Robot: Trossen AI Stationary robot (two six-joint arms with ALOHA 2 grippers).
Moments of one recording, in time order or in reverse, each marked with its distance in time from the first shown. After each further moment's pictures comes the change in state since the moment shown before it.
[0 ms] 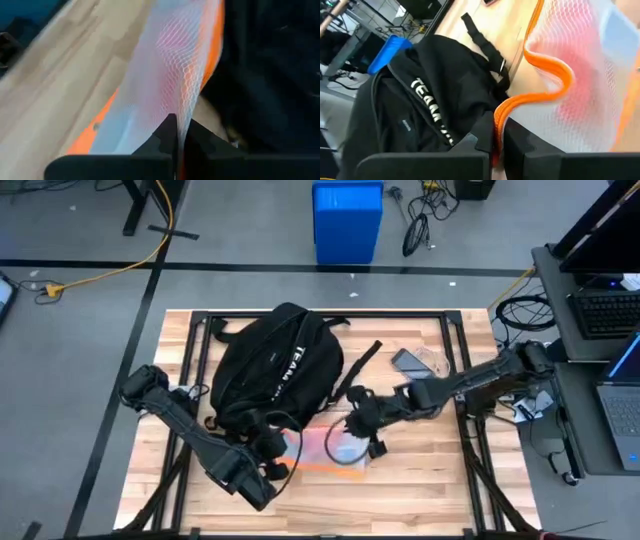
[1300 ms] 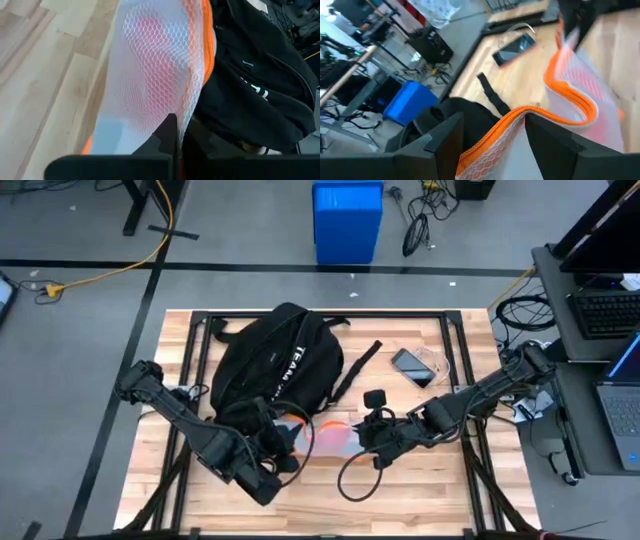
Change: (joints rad) left arm 0.041 -0.047 0.151 0.137 -0.191 0.336; right arm 0.198 -0.001 0.124 -0.231 0.416 0.161
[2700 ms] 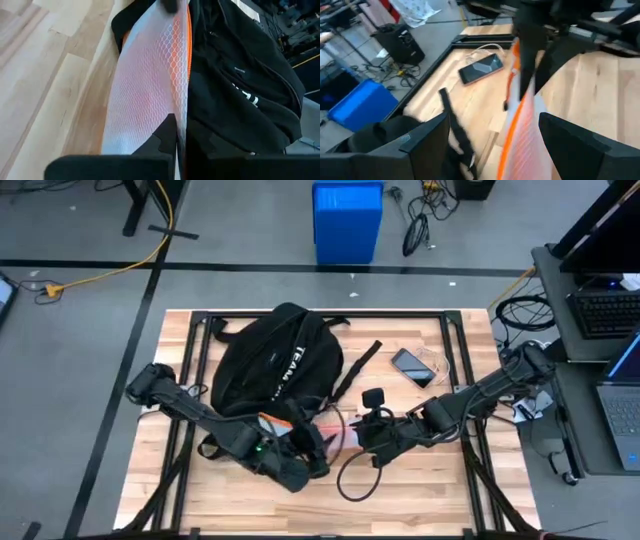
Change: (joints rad) left arm 0.117 0.095 -0.010 0.495 0.187 0.223; right arm -0.001 0.001 -0.001 0.024 0.026 -0.062
